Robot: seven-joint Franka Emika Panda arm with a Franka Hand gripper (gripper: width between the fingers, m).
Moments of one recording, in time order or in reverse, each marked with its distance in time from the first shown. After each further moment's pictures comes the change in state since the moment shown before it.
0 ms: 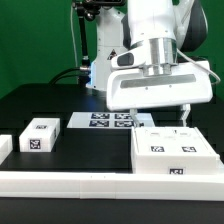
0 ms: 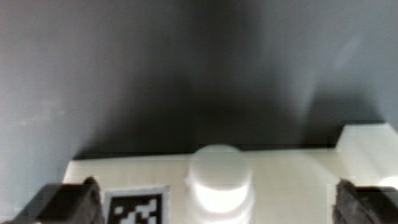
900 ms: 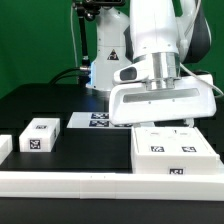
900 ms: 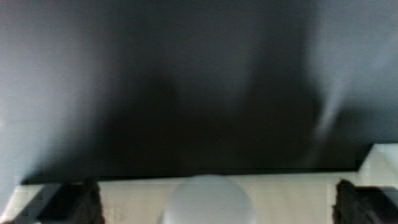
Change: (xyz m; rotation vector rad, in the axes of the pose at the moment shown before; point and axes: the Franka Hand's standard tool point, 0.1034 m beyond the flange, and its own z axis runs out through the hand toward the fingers) arm 0.004 -0.007 0.028 0.008 -0.011 -0.025
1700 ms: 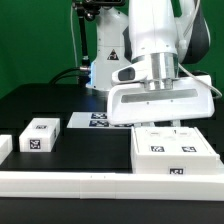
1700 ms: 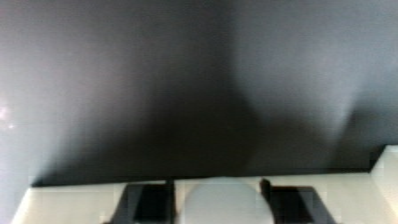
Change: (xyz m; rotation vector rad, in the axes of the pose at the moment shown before) arm 0.000 0.005 0.000 -0.006 -0.001 0.005
